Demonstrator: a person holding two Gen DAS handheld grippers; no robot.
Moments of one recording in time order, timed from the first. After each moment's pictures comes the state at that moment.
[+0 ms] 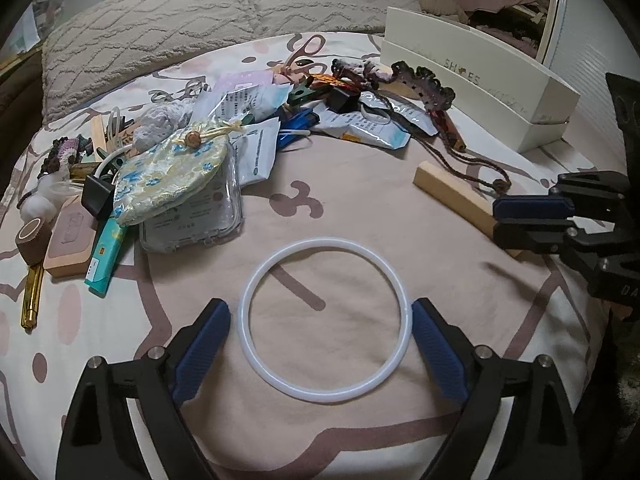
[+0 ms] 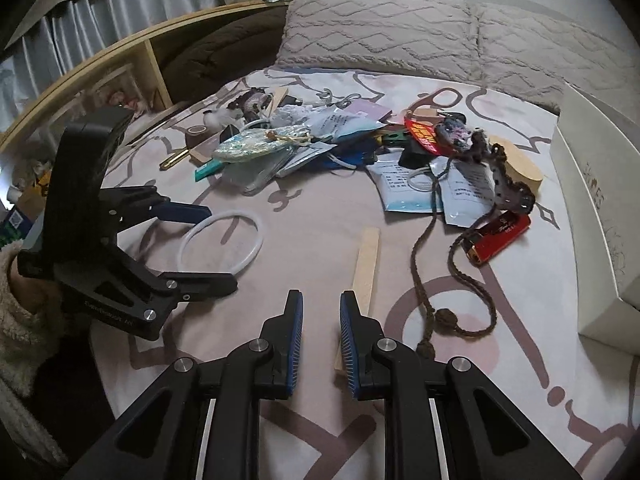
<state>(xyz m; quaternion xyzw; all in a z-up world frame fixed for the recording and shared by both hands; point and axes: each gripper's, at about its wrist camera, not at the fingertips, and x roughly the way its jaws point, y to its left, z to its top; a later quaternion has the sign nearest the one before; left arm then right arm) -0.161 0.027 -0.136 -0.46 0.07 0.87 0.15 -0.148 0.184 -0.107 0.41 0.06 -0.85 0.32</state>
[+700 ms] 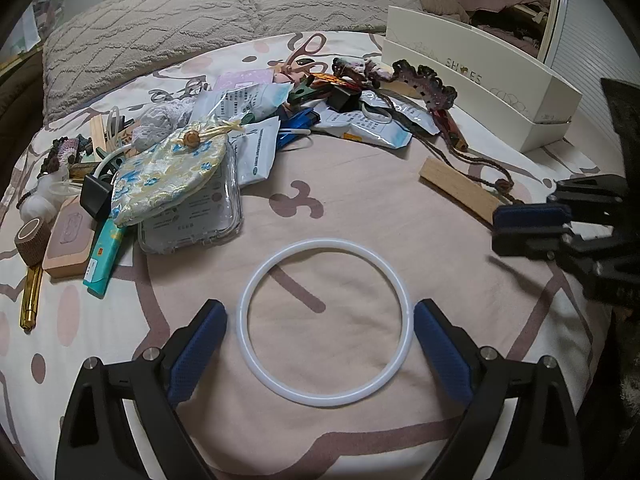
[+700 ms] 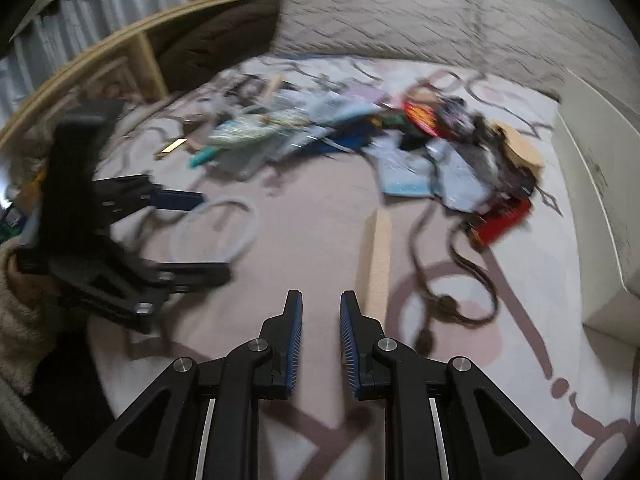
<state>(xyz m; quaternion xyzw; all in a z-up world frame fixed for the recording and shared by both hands) -0.162 0.029 -0.137 -0.46 0.07 0.87 0.15 -0.155 0.187 -0.117 0.43 0.05 -0.84 0.31</state>
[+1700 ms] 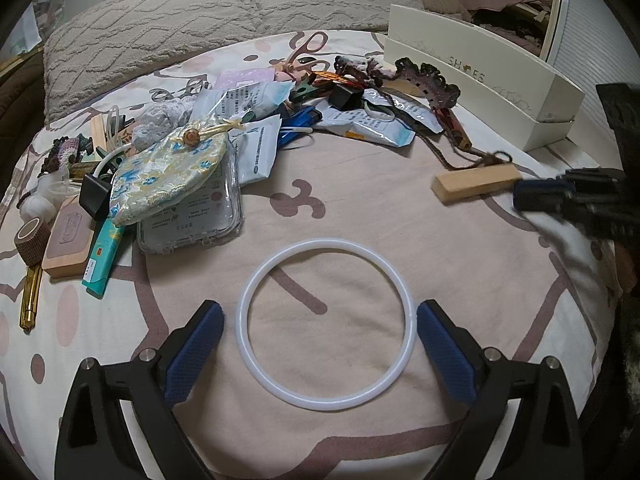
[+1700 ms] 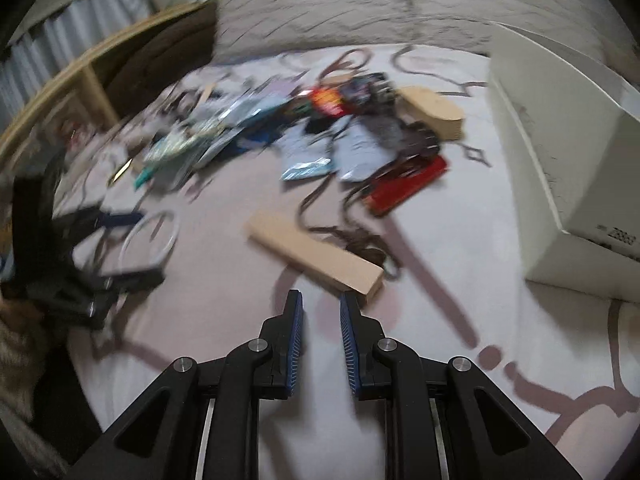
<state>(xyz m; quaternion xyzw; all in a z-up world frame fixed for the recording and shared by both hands) -0.163 0.029 -0.140 -0.46 0.07 0.87 0.15 -0.174 0.242 -0.124 0.46 0.00 -0.86 0.24</state>
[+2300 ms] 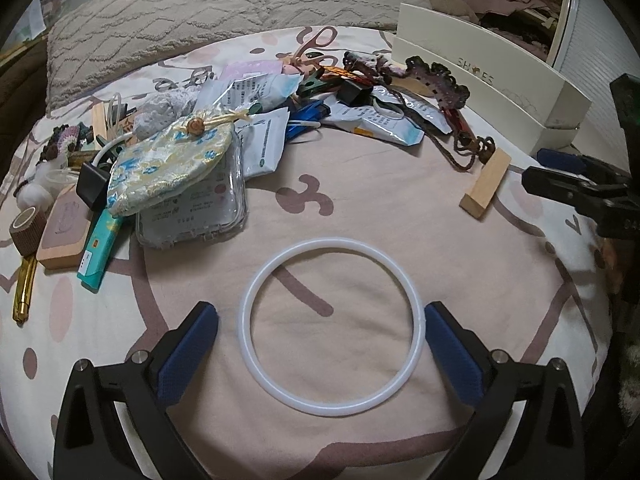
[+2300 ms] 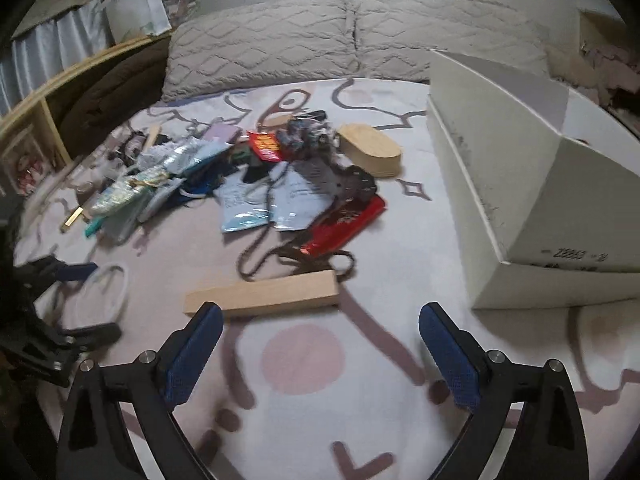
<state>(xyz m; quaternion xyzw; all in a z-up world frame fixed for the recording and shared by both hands) -0.168 0.024 -0.145 -0.47 0.05 0.87 0.14 -0.180 0.247 -0.116 0.41 -0.01 -0.90 0.16</state>
